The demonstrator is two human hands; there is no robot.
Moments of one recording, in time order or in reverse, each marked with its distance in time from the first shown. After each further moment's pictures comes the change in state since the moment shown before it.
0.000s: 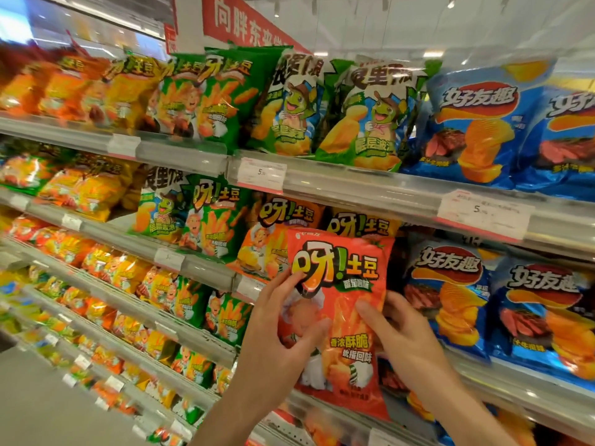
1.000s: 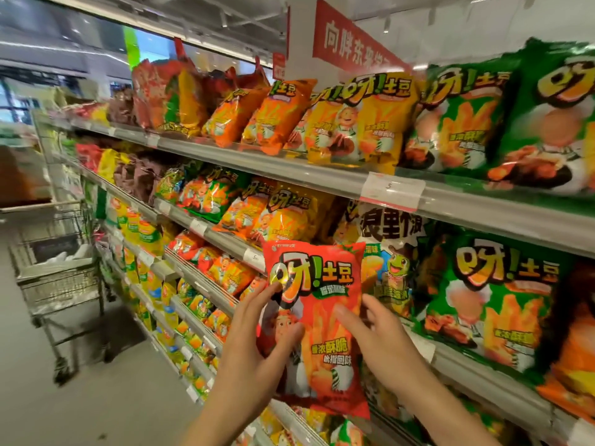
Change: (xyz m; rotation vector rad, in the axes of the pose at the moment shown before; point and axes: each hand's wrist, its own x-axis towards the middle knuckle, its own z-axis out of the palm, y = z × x) left_hand 0.101 -0.234 -0.400 0.204 0.282 -0.088; right_hand 0.160 -0.039 0.478 -0.050 -0.393 -0.059
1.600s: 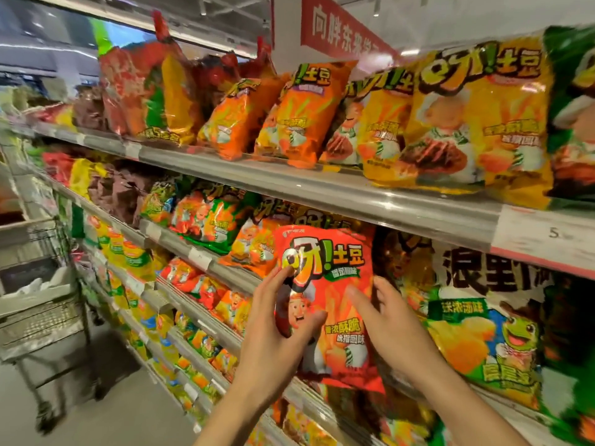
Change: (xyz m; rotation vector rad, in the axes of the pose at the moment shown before) left_hand 0.175 -0.109 -0.016 -0.066 -0.058 0.028; right_hand 0.181 -0.006 0.071 -0.161 0.183 0.011
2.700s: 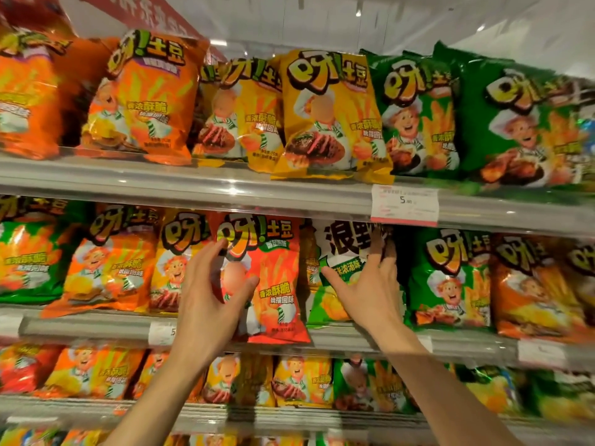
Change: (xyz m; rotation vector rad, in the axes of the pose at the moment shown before) left_hand 0.080 -0.022 0.039 -0.203 -0.278 0.185; right_hand -0.025 0.015 -0.060 -0.825 0.801 0.330
